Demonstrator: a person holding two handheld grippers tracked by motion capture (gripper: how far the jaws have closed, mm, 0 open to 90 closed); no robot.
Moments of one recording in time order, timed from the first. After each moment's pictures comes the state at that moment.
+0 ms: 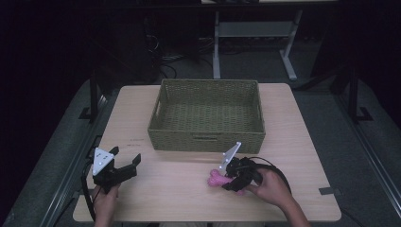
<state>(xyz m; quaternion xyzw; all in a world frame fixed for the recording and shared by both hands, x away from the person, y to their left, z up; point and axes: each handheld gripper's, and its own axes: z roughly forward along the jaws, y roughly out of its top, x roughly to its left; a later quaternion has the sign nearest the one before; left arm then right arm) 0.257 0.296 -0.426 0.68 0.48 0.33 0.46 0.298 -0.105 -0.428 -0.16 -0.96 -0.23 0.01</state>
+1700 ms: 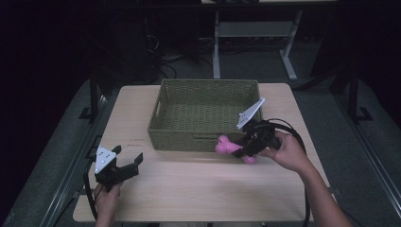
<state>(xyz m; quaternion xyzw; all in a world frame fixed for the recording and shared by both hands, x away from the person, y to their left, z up) 0.261 0.291 -0.427 0.68 0.47 0.32 0.46 0.350 -0.145 -0.330 -0.16 -0.94 -0.29 0.03</state>
